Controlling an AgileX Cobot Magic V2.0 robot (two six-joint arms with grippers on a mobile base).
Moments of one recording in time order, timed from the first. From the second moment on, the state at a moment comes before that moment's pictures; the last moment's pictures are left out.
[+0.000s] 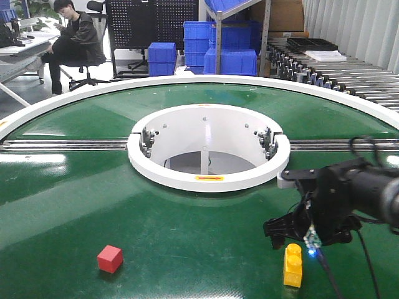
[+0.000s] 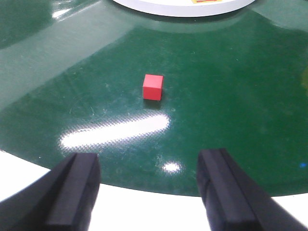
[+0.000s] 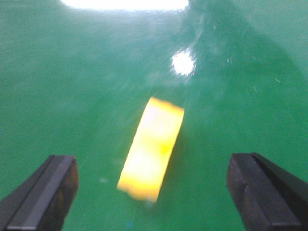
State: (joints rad) left arm -0.26 0.58 -0.65 0.05 0.68 -0.08; right arm 0.19 1.92 -1.48 -0.11 0.78 0.20
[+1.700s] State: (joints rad) left arm -0.26 1.14 -0.96 0.05 0.81 -0.01; right arm 0.28 1.53 -1.31 -0.06 0.87 -0.09
